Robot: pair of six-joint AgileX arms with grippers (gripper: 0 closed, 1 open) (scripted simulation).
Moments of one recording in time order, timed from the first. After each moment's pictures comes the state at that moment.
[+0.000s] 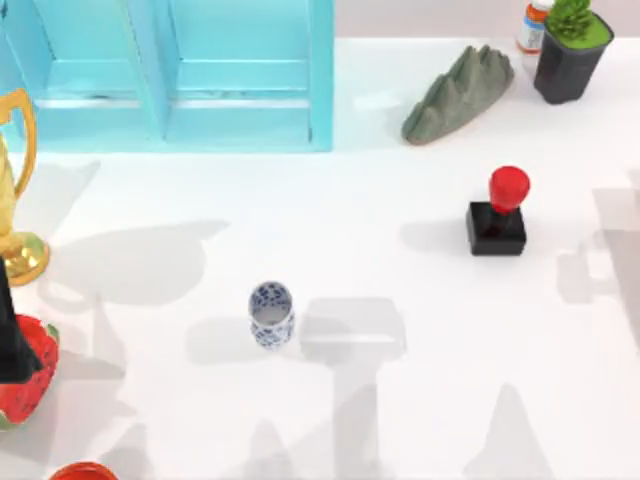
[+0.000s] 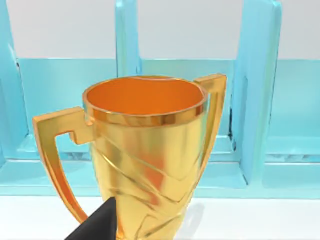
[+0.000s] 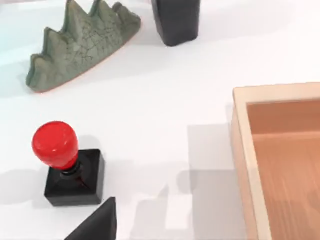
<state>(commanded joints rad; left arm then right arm) 0.00 0.00 0.00 0.00 0.00 0.00 0.05 0.75 0.72 -0.52 0.01 0.11</state>
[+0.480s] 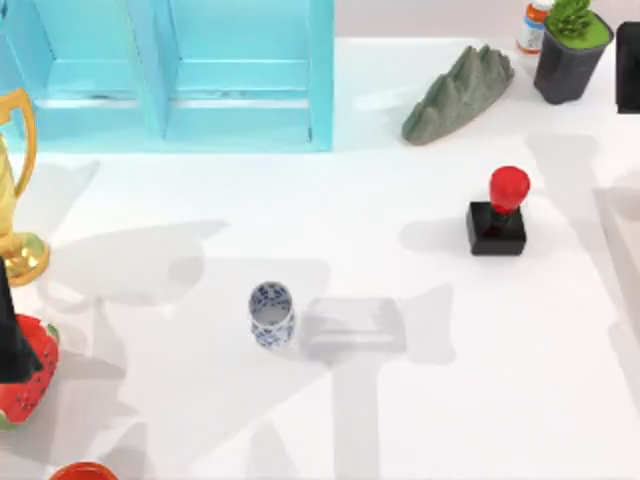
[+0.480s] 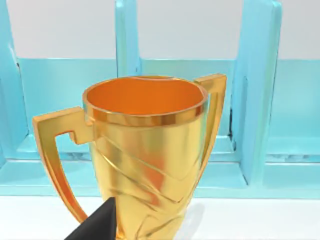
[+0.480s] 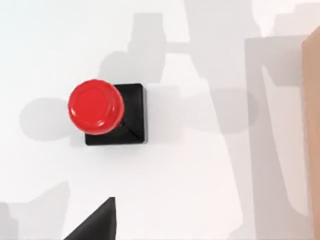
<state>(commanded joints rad) 0.00 0.00 0.00 0.00 0.00 0.00 0.16 1.54 1.48 -1.03 0.01 0.23</state>
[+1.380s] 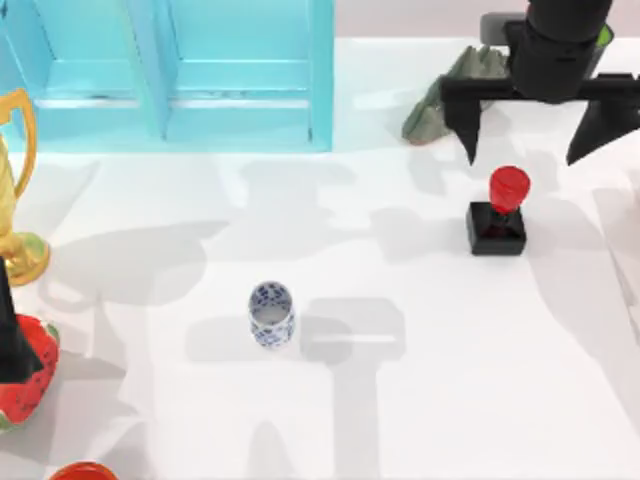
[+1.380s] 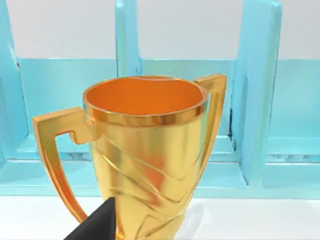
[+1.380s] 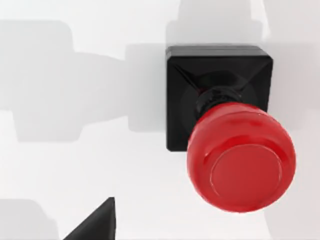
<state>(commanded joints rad) 0.00 0.00 0.00 0.00 0.00 0.00 0.32 2.33 2.24 -1.48 0.00 0.34</state>
